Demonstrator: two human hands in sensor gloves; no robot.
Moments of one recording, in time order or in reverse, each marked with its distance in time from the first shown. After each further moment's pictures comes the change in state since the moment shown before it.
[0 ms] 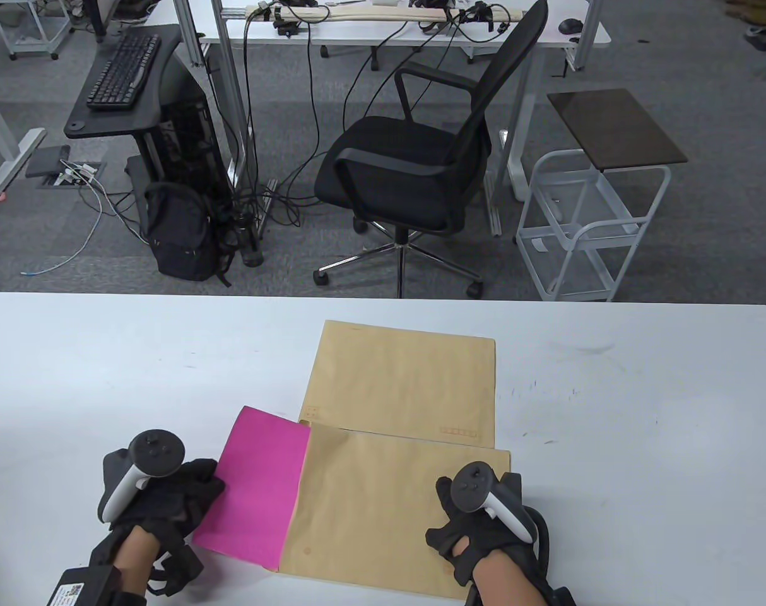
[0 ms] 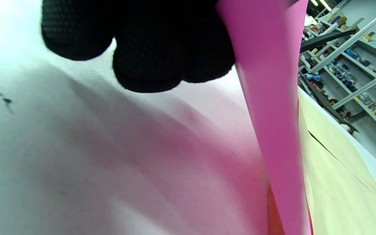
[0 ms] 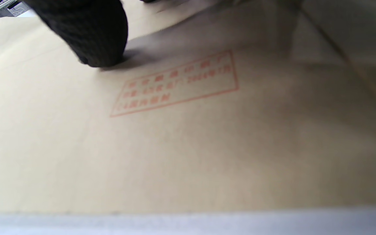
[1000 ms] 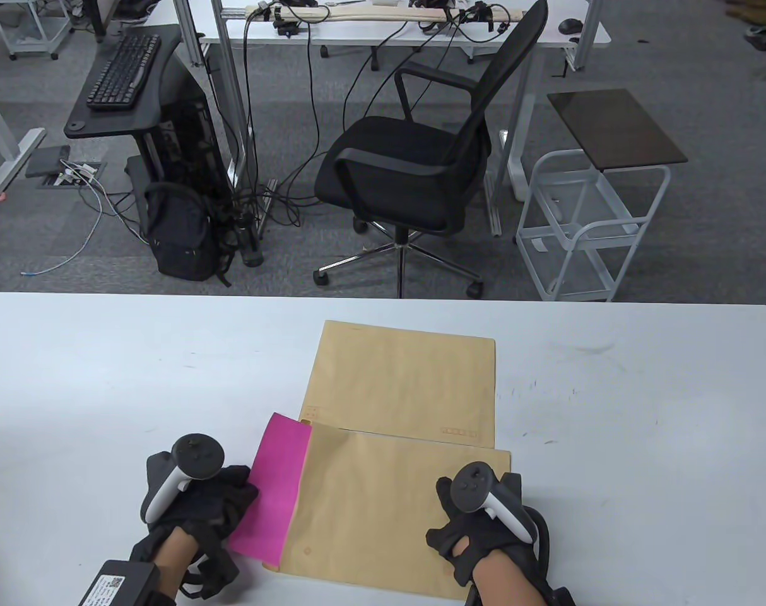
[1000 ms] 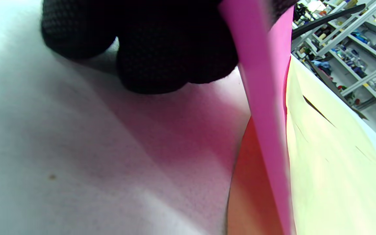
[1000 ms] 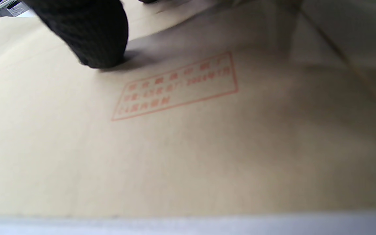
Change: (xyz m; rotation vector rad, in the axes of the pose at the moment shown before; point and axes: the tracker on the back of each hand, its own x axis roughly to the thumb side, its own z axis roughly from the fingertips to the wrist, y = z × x) left_hand 0.030 -0.036 -0.010 -0.039 0.024 -0.035; right_hand 0.000 0.000 0.000 -0.005 0.002 0.004
